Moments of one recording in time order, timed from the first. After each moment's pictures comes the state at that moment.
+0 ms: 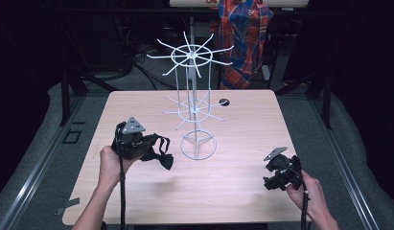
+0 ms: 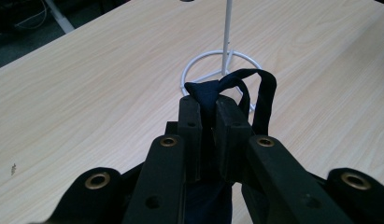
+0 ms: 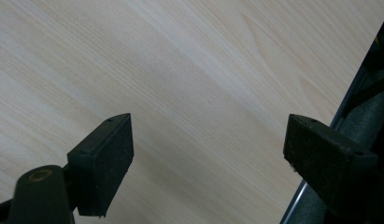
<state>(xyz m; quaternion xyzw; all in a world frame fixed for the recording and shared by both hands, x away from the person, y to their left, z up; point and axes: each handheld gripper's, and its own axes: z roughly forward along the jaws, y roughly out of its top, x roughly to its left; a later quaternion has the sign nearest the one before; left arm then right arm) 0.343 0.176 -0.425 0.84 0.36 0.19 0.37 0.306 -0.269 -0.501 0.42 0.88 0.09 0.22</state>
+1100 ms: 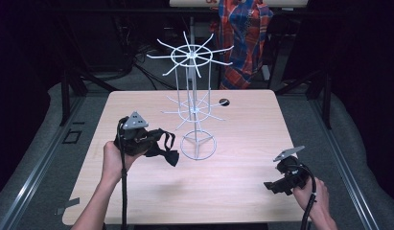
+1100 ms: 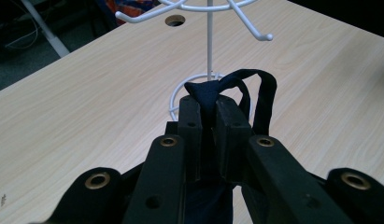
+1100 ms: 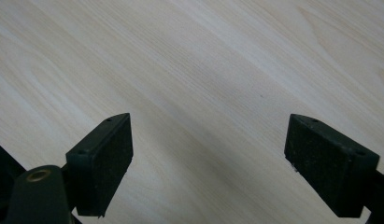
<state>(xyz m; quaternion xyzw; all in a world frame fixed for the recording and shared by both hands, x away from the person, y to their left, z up) 0.344 0.166 -0.408 0.83 0.33 0.18 0.40 0.300 -0.297 -0.499 0.43 0.87 0.21 0.09</state>
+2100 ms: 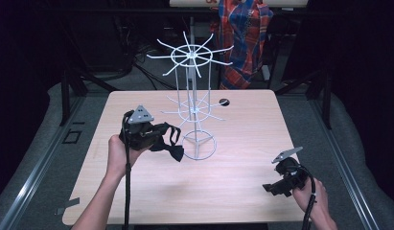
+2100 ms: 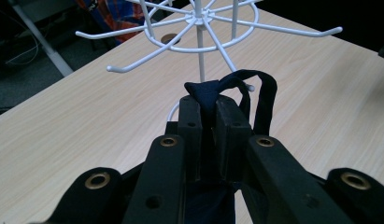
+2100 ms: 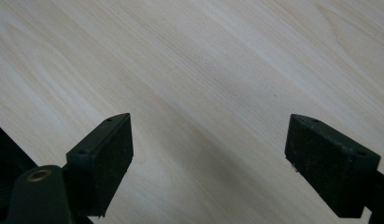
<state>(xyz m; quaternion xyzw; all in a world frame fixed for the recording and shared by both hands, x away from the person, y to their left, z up) 0.352 0.150 -0.394 0.83 0.32 0.19 0.41 0.300 -0.295 -0.502 0.41 0.88 0.21 0.08</state>
